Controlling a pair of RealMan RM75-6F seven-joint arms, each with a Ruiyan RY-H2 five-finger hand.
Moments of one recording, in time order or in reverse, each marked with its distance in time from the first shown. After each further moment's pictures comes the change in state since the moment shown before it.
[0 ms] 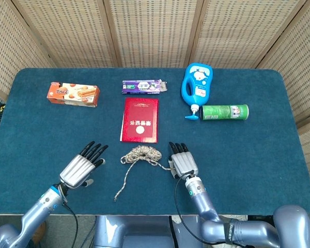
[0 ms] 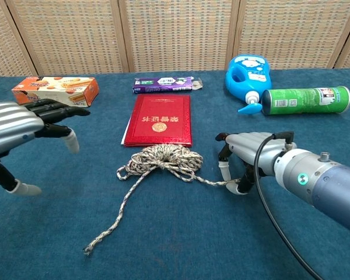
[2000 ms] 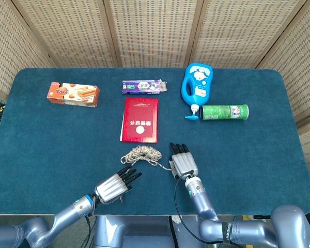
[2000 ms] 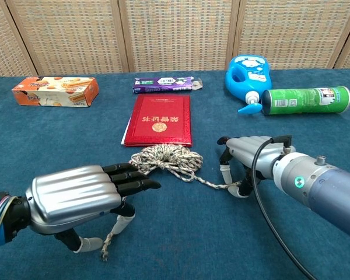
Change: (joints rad) left arm -0.166 -0.209 0.108 0.086 0.010 -0.171 0.092; right arm 0.005 -0.019 0.001 0.027 0.029 -0.004 -0.014
